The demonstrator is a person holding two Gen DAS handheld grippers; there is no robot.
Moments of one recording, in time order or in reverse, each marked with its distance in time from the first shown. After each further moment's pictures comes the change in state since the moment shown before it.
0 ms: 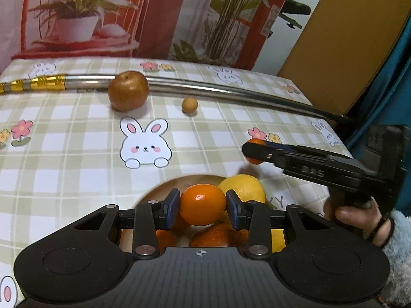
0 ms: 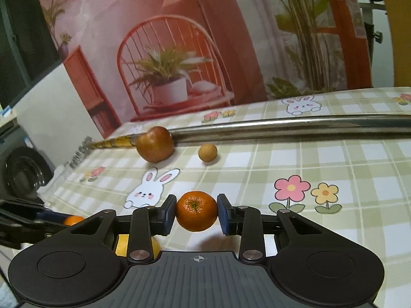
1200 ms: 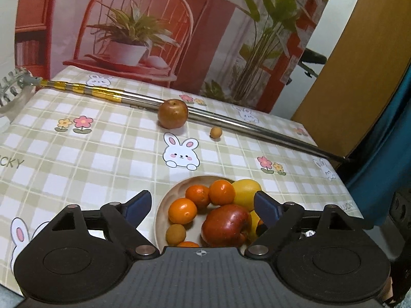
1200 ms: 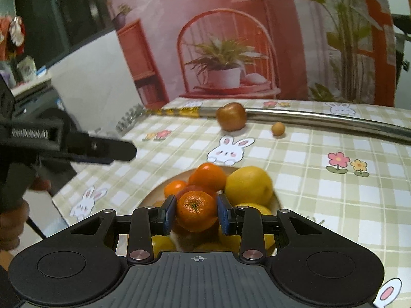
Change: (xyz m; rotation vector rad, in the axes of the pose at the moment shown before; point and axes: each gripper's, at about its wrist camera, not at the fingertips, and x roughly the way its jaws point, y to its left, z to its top) left arm -0.102 0.003 -0.048 -0.136 -0.211 0.096; right arm -0.077 0.122 -0.048 -0.177 0.078 0.057
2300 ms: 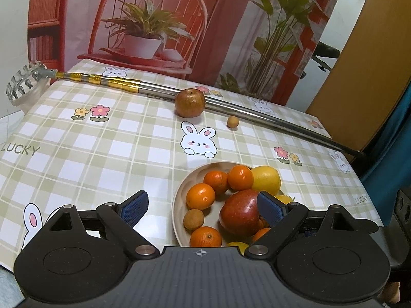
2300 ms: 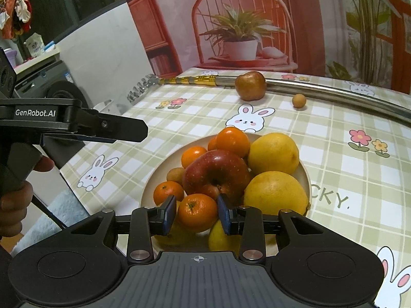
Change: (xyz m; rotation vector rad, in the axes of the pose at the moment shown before) left arm 0.000 0.009 -0.013 -0.004 0.031 0.066; right arm 0.017 0.015 -0.011 -0.021 0.125 0.044
